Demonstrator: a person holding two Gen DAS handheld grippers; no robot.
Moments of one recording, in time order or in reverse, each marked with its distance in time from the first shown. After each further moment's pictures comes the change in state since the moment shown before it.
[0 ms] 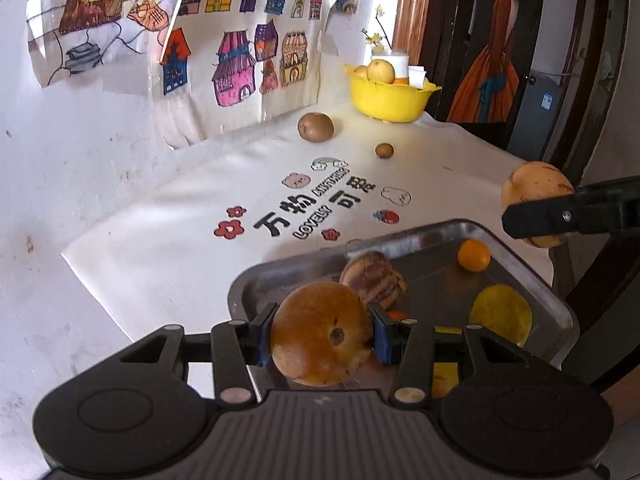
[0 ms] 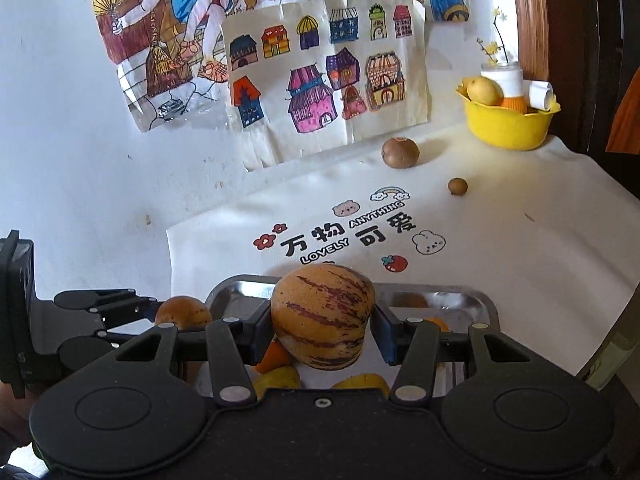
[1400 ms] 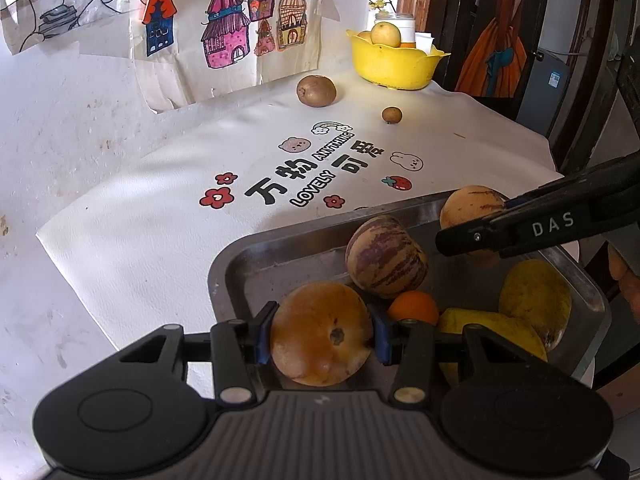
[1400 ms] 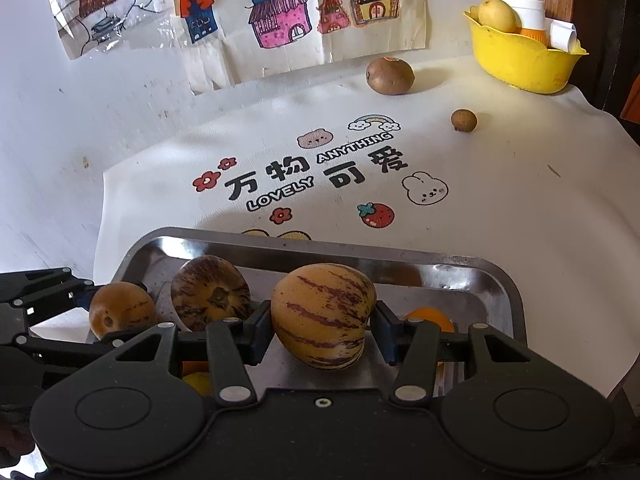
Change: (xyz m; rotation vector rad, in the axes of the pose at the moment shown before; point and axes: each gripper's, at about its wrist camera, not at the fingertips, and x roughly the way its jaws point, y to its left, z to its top) left arm 0.042 0.001 -0.008 0.007 0.070 0.010; right arm 0.104 -0.028 -0.006 -0.034 0.191 -0.065
